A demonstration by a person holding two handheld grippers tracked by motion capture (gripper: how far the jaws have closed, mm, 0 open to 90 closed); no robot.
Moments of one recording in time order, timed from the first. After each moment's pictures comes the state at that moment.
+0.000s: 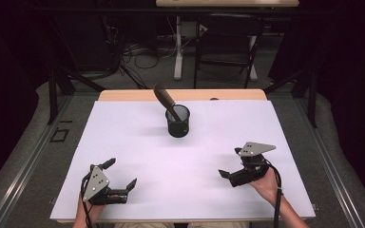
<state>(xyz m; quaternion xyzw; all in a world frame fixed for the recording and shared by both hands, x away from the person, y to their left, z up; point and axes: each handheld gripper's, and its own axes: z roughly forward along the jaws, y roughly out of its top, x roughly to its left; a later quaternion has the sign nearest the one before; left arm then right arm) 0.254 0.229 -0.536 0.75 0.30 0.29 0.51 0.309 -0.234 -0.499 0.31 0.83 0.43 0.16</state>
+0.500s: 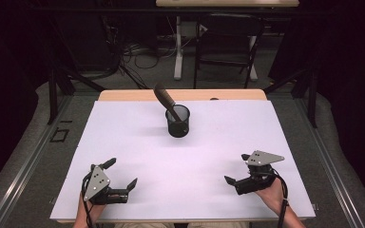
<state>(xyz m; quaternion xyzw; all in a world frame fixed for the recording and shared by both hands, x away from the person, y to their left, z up) 0.256 0.228 -0.537 0.75 0.30 0.29 0.51 0.287 -0.249 -0.510 0.33 0.82 0.43 0.18</state>
